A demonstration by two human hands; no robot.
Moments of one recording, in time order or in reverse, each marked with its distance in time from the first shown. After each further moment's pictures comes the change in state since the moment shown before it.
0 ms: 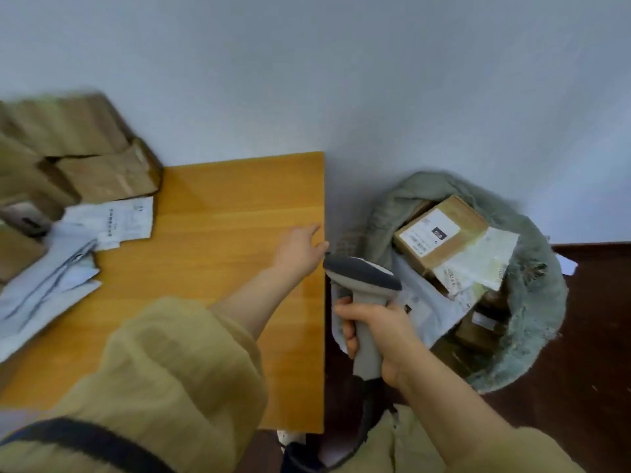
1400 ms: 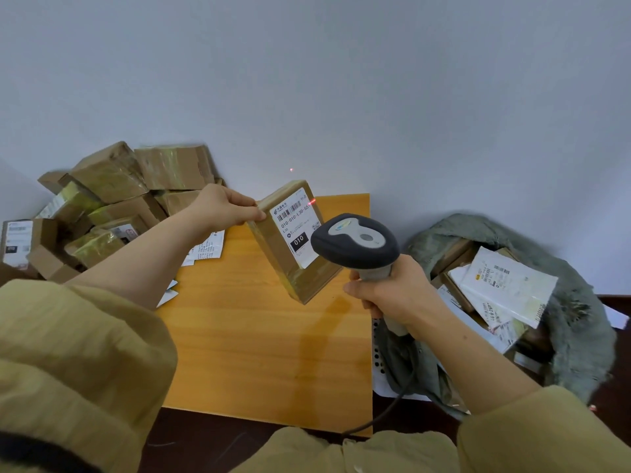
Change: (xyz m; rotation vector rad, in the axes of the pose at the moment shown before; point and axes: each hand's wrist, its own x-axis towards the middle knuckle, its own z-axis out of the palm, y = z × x) left_hand -0.092 -0.055 -0.236 -0.211 0.249 -0.160; right_hand -0.059 -0.051 0.072 -0.614 -0.102 -0.479
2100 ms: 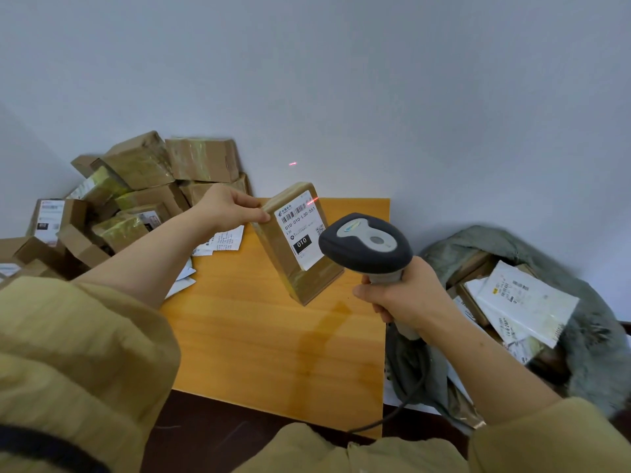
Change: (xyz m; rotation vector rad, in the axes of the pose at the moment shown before) left_hand -0.018 -0.026 -0.021 -0.025 0.044 -0.002; right_hand -0.010 -0.017 0.016 -0.107 -0.048 -0.029
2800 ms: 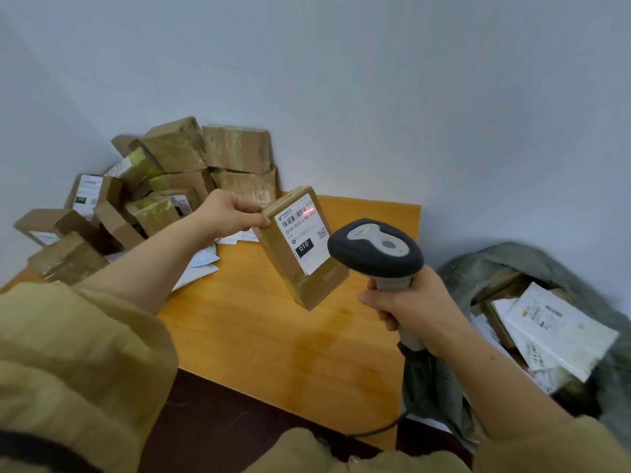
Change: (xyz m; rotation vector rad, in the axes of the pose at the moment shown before) left_hand -0.013 -0.040 -0.028 -0.053 0.059 -0.101; right_hand 0.011 -0.014 0.027 0.067 -0.093 -0.006
